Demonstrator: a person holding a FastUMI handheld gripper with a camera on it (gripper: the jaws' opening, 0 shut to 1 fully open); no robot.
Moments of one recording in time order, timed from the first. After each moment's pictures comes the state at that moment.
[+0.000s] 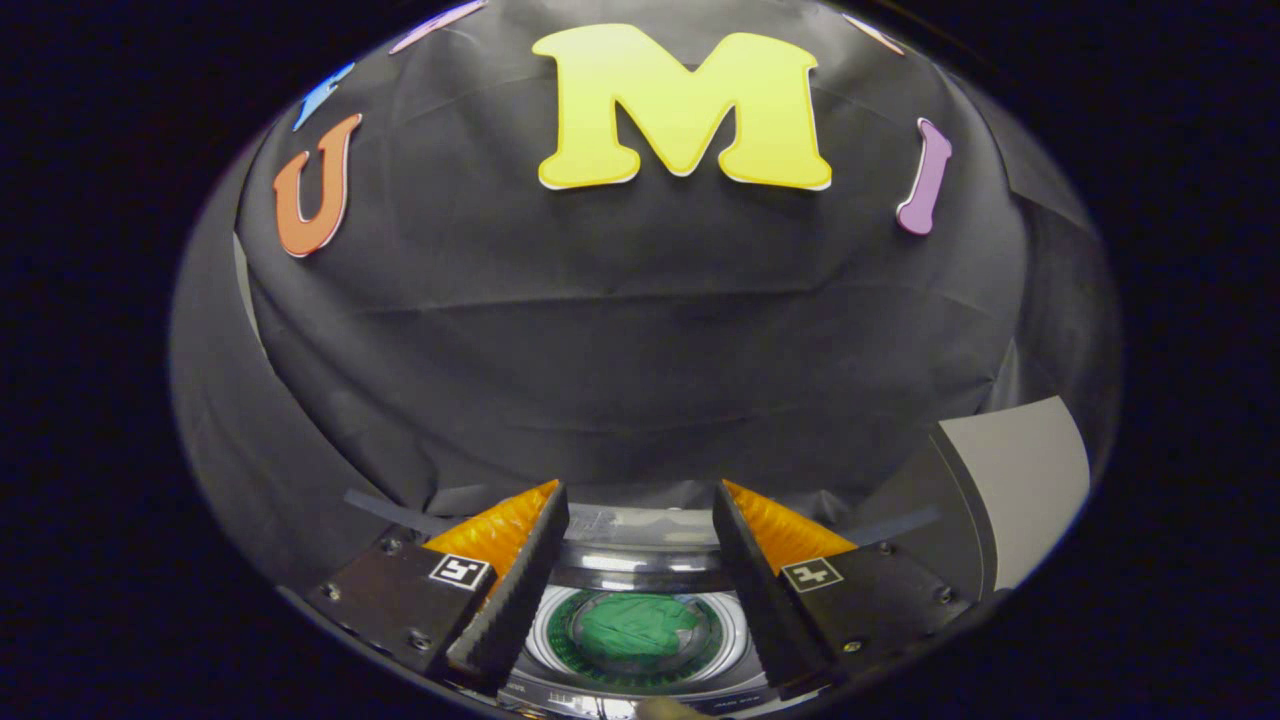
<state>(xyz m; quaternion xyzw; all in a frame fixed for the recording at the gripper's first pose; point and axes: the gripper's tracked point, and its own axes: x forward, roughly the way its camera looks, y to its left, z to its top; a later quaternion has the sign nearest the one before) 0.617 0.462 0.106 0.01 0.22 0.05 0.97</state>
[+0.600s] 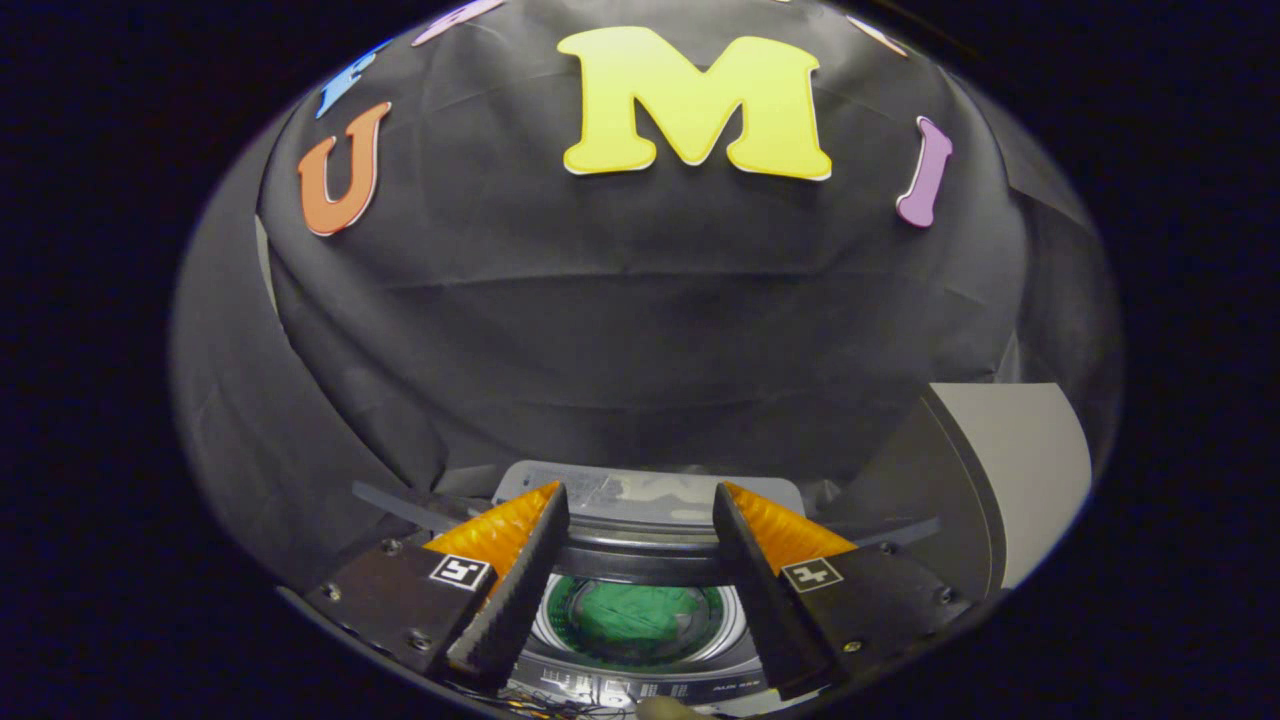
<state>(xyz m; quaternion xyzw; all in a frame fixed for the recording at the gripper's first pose) 0.574 0.463 0.081 -0.01 0.23 0.07 0.97</state>
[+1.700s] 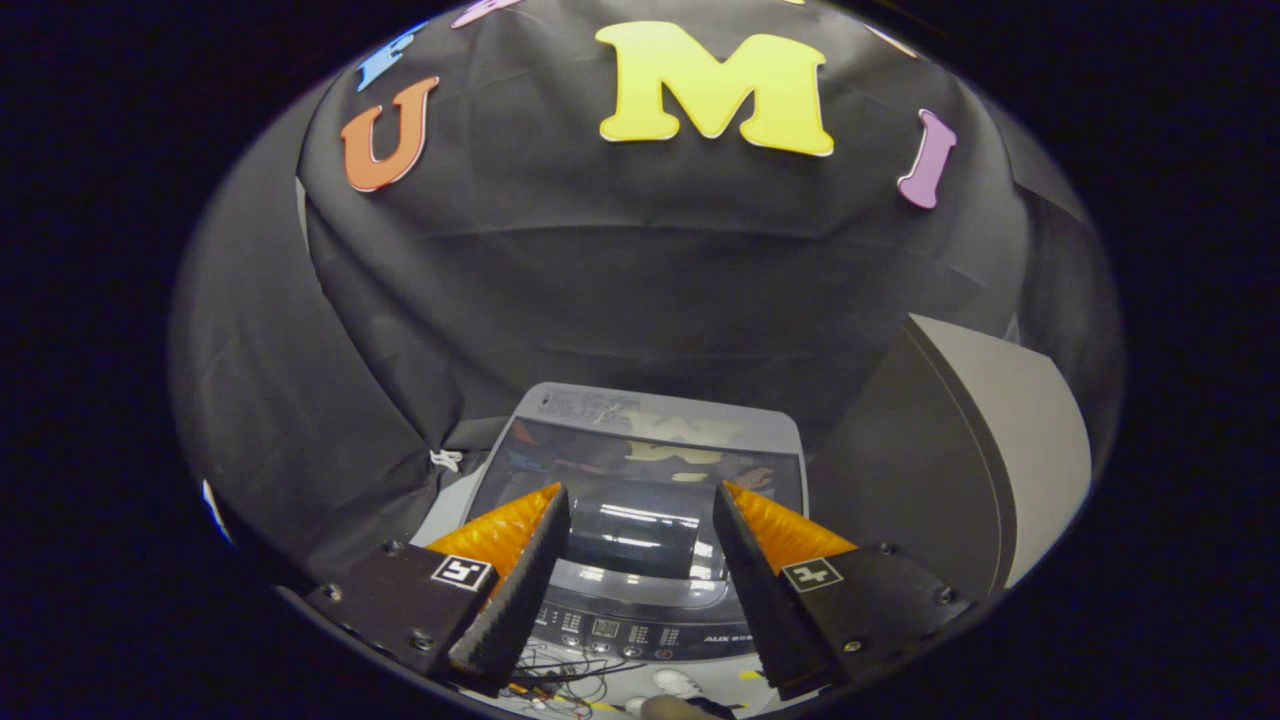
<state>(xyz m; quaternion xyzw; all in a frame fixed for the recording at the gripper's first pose) 0.488 0.440 0.049 -0.03 0.25 0.09 0.96</state>
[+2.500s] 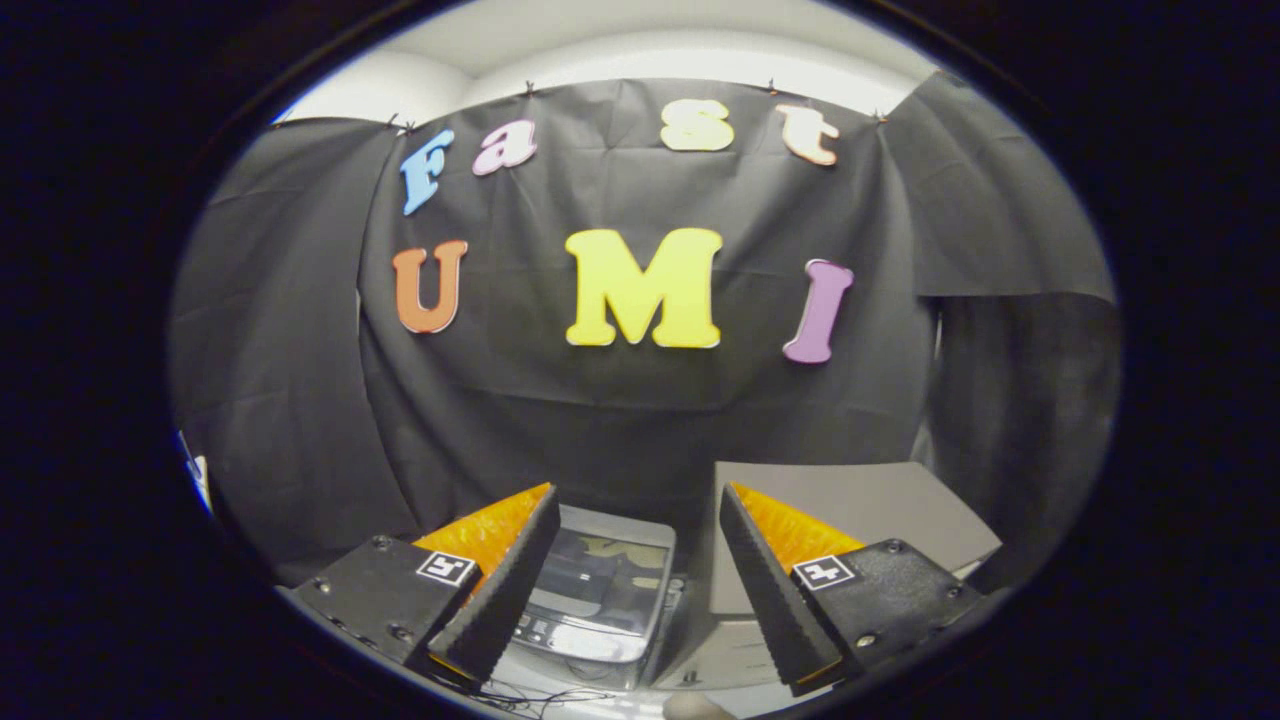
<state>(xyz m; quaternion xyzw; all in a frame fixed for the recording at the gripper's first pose) 0.301 0.235 0.188 -0.01 0.00 0.10 0.99</state>
